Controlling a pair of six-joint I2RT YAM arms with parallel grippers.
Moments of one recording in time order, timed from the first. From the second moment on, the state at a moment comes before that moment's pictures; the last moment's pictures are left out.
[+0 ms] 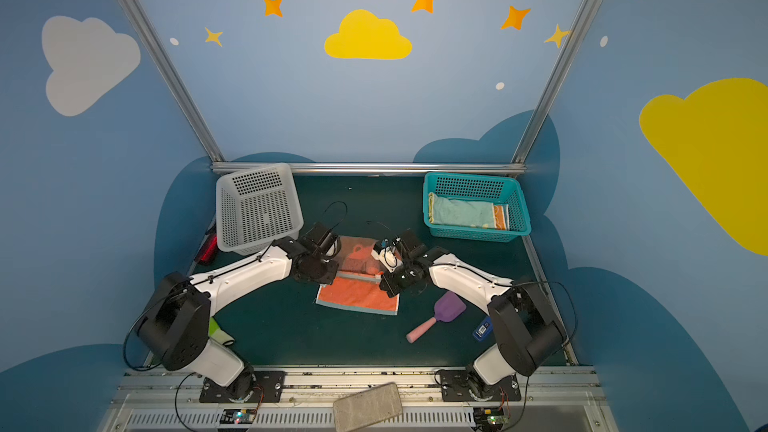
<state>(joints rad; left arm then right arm) -0.60 1.59 1.04 -0.70 -0.06 -0.35 0.68 1.52 0.90 -0.50 -0.41 0.07</state>
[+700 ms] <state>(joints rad) -0.63 1.48 1.00 -0.74 -0.12 -0.39 0.80 1.52 0.82 -0.53 -0.30 0.16</state>
